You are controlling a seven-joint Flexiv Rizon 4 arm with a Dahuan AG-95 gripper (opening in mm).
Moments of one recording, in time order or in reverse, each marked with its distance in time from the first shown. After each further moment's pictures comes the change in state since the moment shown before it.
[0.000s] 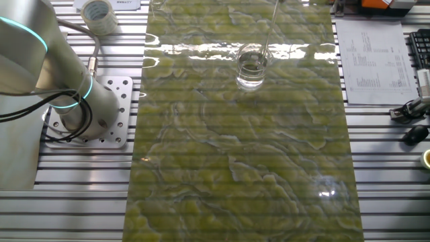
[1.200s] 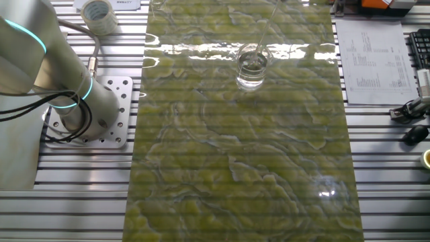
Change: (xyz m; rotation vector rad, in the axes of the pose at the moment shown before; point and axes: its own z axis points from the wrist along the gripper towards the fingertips) arm -0.001 -0.004 -0.005 -0.144 0.006 0.053
